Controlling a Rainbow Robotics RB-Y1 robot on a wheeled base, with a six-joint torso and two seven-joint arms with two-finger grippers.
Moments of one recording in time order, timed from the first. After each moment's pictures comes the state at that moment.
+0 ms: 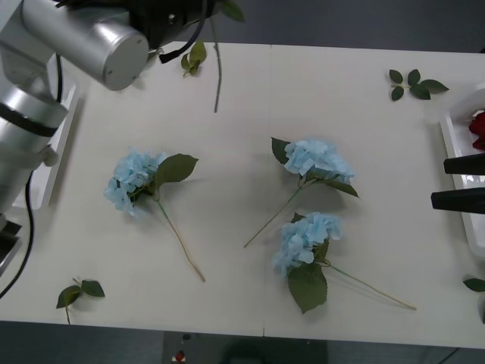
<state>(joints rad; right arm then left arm) -0.12 -0.63 -0.57 -2.00 -1.56 1.75 2.13 -0.89 0.51 -0.35 -1.63 0.49 0.79 -0.78</state>
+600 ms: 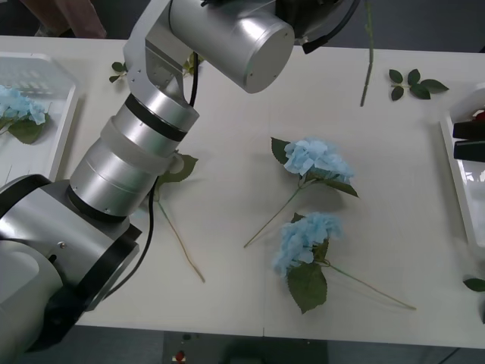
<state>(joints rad) -0.29 -0.66 -0.59 -1.67 -1.72 1.75 2.13 -1.00 0.09 -0.37 -1.52 0.41 0.65 -0.71</state>
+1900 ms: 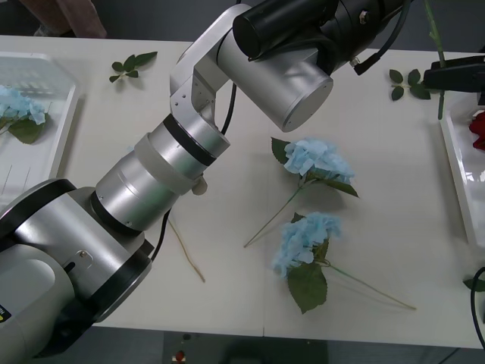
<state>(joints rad) -0.52 -0.66 -0.46 -1.58 -1.61 1.60 2.05 -1.00 0.06 -0.51 -1.45 0.35 0.41 -0.34</state>
